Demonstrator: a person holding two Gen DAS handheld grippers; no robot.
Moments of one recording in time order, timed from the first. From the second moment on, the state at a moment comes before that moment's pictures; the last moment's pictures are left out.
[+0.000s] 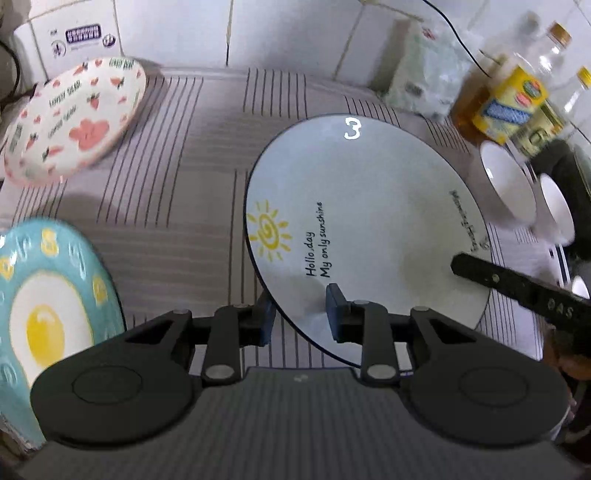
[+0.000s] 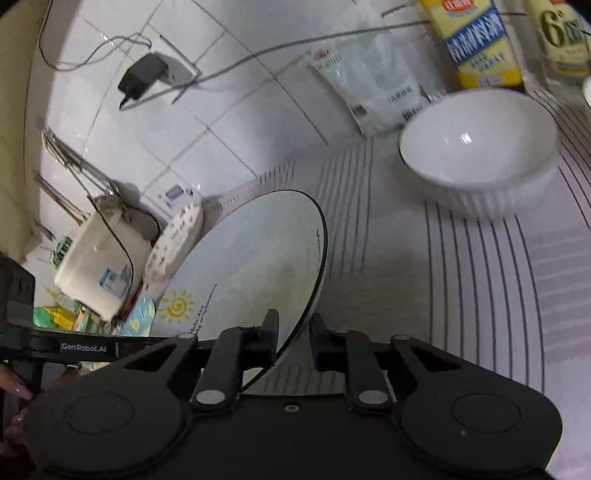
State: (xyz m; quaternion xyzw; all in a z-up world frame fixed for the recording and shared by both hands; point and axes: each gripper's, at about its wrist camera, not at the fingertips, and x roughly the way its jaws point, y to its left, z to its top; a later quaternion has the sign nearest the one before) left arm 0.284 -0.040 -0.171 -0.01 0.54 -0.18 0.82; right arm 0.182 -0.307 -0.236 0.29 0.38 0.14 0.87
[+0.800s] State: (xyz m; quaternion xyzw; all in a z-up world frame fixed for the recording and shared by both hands) left arm 0.399 -0.053 -0.201 -0.05 0.58 -0.14 0.80; right arm 0.273 -0.304 -0.245 0.24 0.40 0.11 0.88
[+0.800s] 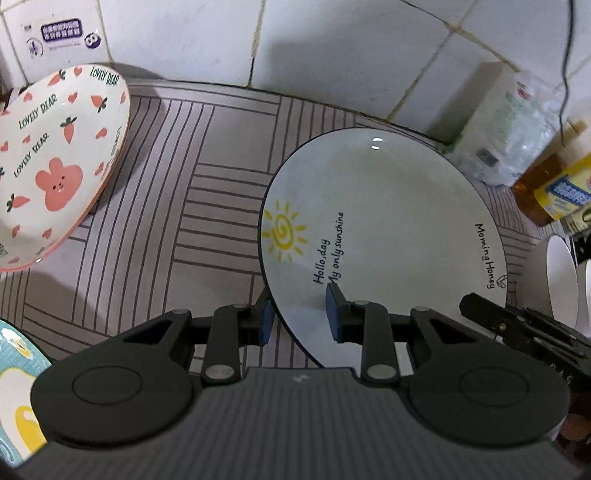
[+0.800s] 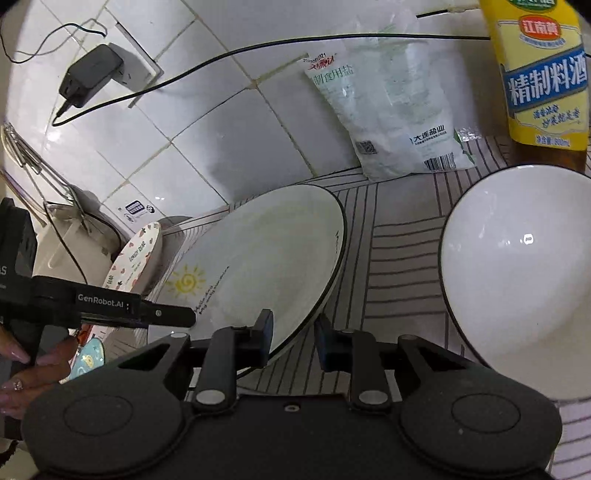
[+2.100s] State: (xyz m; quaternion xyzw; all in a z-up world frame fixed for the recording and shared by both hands) left arm 0.251 0.012 -0.085 0.03 0.49 -0.04 0.87; right arm 0.194 -0.228 -0.135 0.11 0.33 0.11 0.93
